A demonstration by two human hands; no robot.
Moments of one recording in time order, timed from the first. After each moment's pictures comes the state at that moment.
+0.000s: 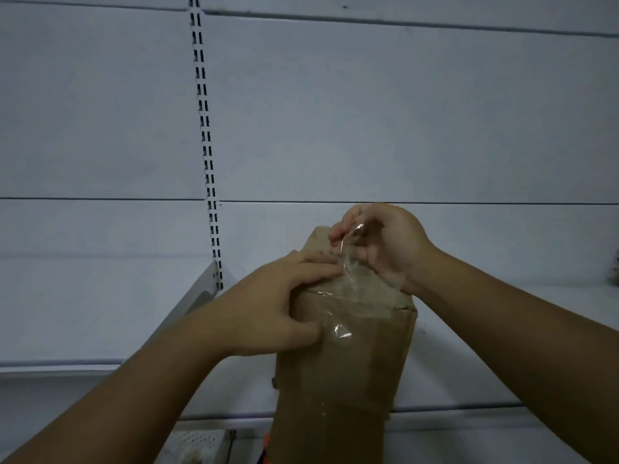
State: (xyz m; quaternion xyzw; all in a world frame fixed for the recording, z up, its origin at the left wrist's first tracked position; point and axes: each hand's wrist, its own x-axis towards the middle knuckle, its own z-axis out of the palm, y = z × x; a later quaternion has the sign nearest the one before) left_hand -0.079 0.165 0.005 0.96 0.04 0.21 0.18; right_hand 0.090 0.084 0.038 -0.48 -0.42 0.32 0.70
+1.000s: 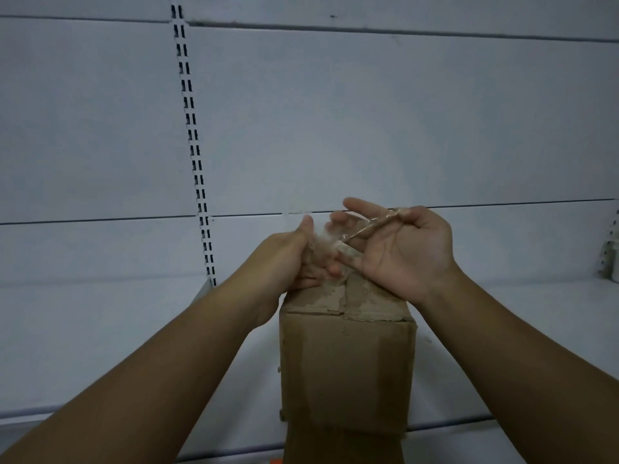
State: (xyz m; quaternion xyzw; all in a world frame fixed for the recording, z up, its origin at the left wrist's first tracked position) left_hand -0.032 0.185 0.033 0.73 0.15 0.28 0.61; right_hand 0.110 0.087 0.031 -0.25 -0.44 0.46 0.73
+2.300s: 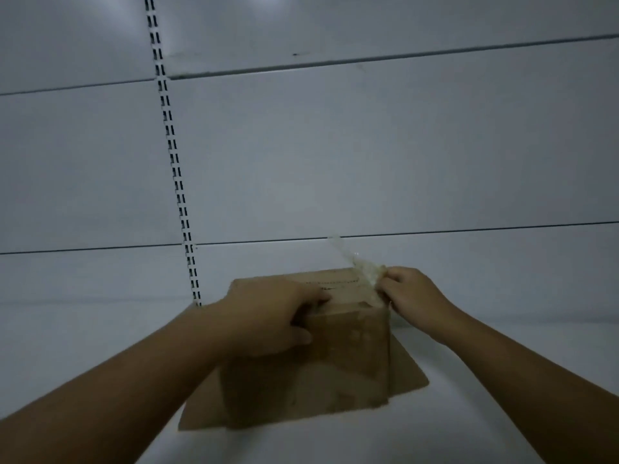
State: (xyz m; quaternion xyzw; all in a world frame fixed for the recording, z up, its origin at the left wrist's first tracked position) left_hand 0.019 0.146 0.038 0.97 0.23 0.05 -0.06; right_hand 0.233 0.060 -0.009 -0.71 -0.49 0.06 0.49
